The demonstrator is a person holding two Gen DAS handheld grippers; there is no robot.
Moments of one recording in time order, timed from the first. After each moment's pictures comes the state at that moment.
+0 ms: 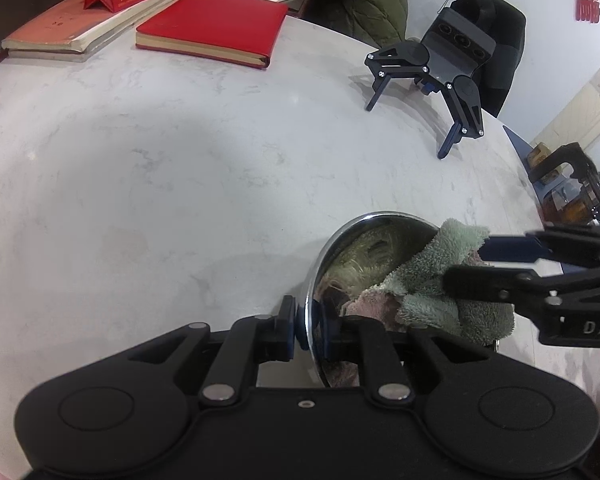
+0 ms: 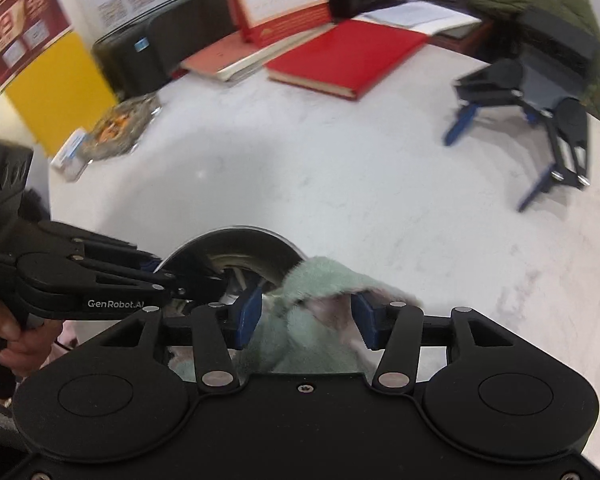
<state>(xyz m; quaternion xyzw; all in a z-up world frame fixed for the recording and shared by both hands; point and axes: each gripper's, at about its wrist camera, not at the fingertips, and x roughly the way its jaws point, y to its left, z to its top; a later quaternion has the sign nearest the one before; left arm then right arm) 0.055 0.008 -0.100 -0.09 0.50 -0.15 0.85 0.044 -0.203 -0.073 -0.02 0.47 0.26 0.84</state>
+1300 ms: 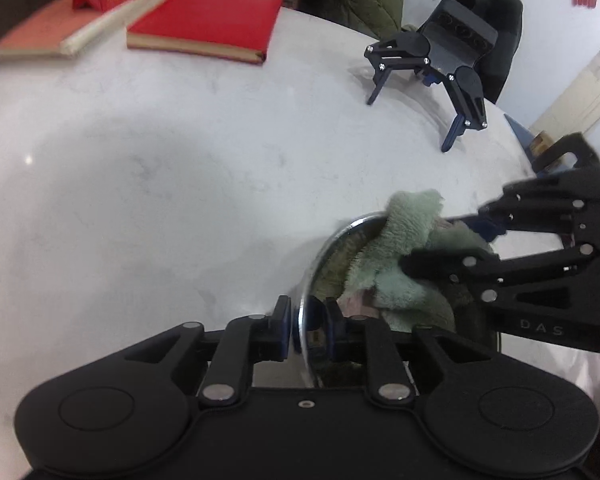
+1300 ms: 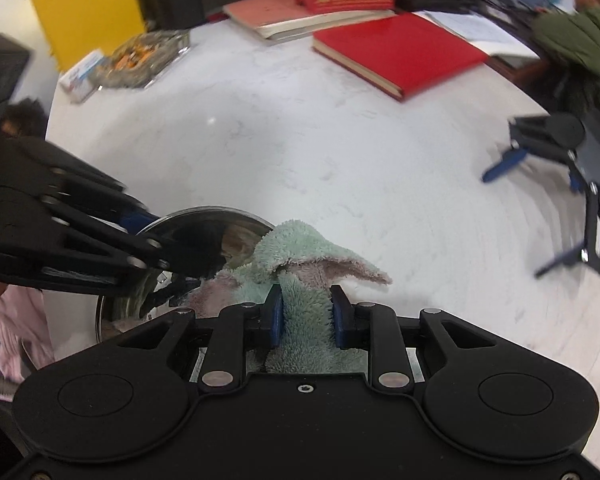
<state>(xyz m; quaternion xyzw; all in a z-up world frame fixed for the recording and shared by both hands) 0.070 0.011 -0.100 -0.08 0.51 -0.16 0.84 0.068 -0.150 -0.080 -0.20 0.45 0.33 0.81</state>
